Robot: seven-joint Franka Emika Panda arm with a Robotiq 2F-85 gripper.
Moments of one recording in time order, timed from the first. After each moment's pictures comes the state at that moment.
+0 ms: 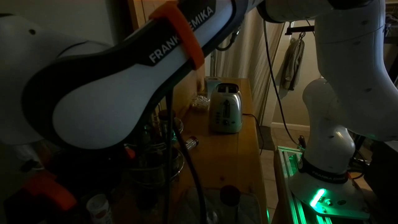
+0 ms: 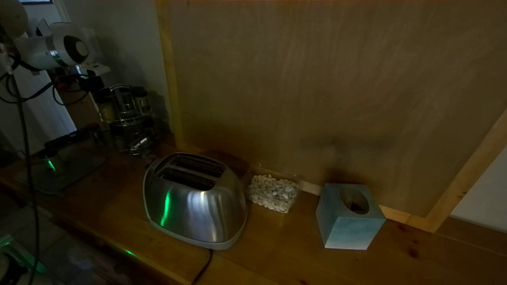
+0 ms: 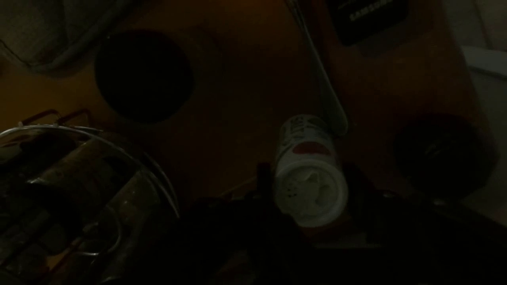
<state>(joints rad) 0.45 0.43 0.20 -1.70 -0.25 2.07 1.28</state>
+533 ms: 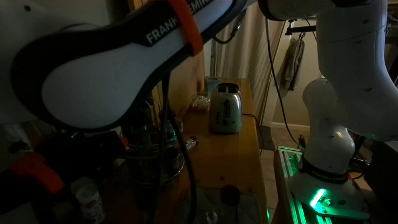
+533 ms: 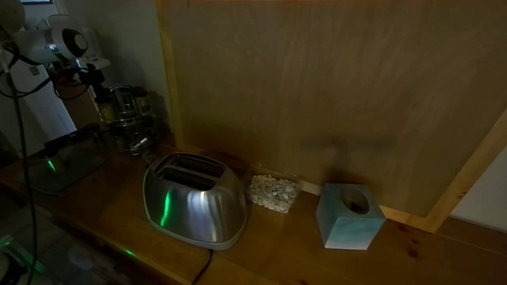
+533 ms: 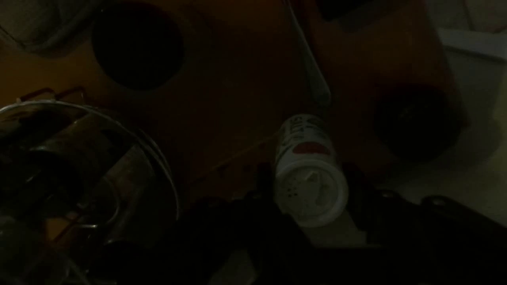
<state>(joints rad) 0.45 0.41 0.19 -1.68 -0.25 2.07 1.28</state>
